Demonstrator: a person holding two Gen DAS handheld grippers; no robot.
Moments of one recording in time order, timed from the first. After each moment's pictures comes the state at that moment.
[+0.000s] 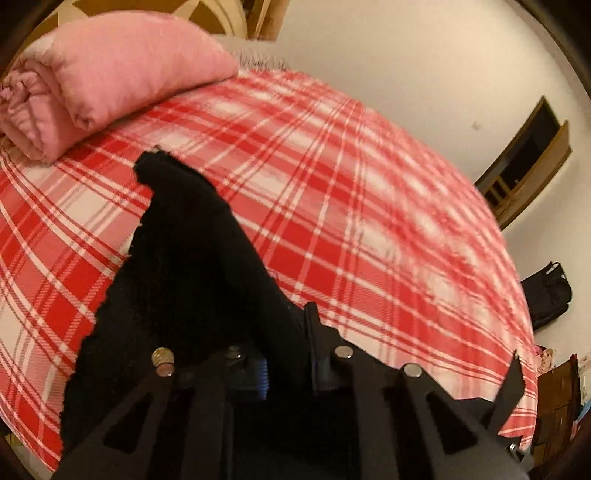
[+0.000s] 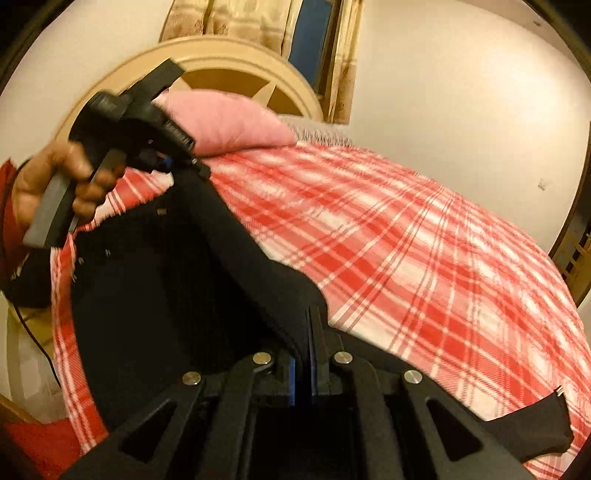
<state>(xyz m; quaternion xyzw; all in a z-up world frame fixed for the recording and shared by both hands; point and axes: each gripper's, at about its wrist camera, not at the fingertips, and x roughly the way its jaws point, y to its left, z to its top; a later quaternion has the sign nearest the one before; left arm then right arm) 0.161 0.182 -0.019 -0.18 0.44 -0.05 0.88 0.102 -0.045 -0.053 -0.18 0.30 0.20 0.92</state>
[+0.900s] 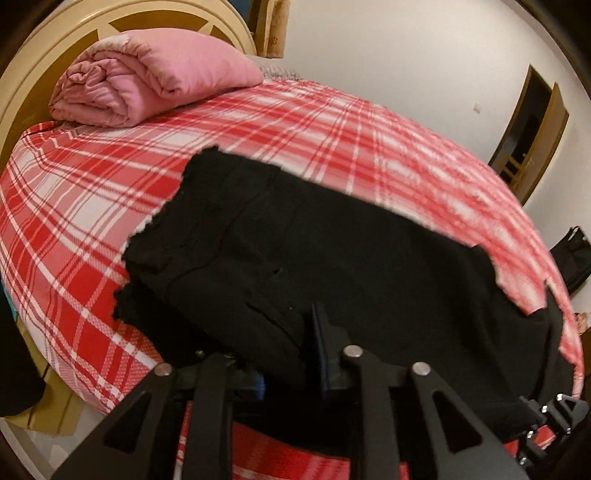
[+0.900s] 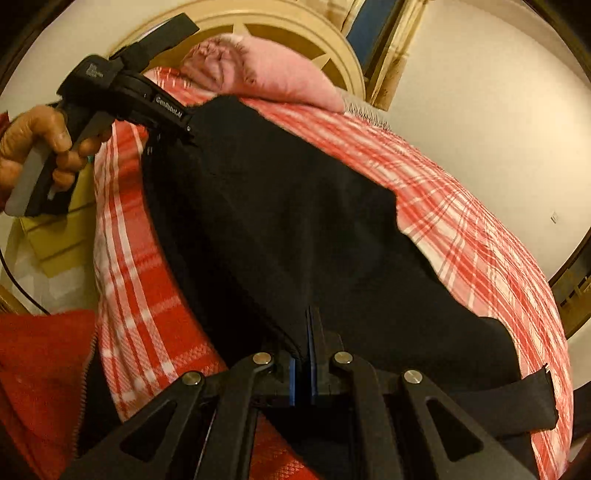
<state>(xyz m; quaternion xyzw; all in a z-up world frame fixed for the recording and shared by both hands) 0.028 0.204 -0.078 -0.11 0.41 0.00 0.90 0.014 -0.024 -0.134 -0.29 0.33 0.21 0.87</state>
